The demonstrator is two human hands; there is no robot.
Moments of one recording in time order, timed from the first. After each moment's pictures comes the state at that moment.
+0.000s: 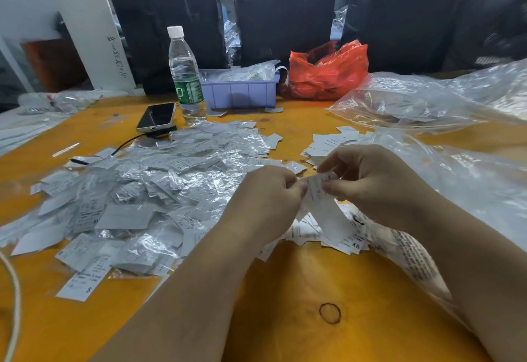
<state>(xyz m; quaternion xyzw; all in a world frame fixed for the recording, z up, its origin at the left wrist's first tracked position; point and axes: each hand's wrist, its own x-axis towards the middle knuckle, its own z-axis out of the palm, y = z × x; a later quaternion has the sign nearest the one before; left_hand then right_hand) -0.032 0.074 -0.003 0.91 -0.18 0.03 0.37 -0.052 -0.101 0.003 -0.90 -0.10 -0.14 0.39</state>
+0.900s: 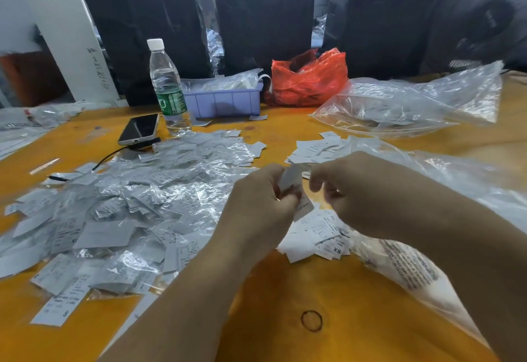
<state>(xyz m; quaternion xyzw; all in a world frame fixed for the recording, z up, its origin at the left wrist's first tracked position) -0.038 0.064 -0.009 0.85 -0.22 0.08 0.46 -0.077 -0.094 0.038 -0.99 -0.07 -0.07 0.10</state>
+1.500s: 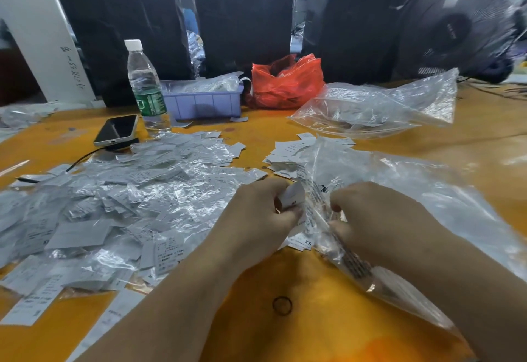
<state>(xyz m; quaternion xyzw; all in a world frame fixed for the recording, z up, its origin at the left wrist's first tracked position) -0.052 0.050 -0.014 0.85 -0.30 0.02 0.43 -0.114 -0.119 0.007 -1.00 0.03 -0.08 -0.01</state>
